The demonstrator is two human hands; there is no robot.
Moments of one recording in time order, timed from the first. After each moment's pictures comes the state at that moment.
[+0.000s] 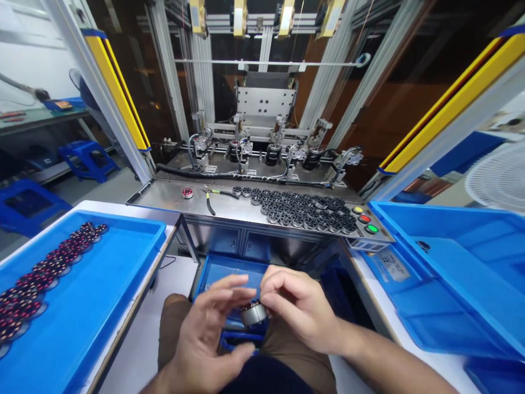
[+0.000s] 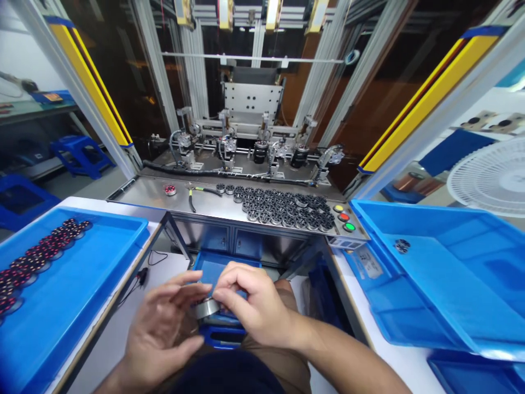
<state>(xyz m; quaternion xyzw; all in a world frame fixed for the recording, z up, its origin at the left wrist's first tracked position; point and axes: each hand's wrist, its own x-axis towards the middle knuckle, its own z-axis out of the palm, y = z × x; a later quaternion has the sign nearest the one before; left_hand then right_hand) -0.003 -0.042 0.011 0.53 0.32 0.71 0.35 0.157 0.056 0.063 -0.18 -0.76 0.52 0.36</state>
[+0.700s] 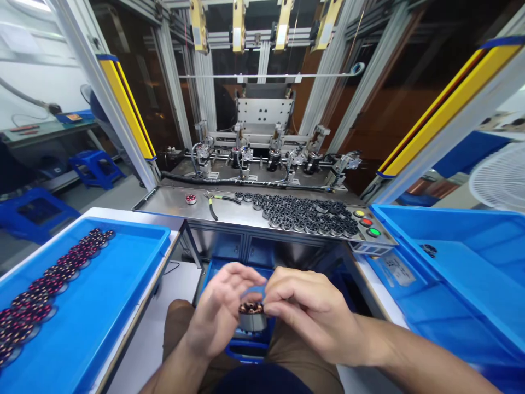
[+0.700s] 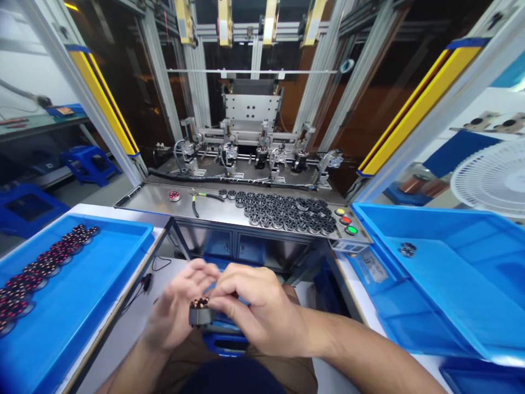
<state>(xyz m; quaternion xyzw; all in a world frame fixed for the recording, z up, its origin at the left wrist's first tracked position) -0.002 -0.014 0.030 0.26 0.19 0.66 0.68 0.160 0.057 0.099 -0.07 -0.85 0.35 0.38</state>
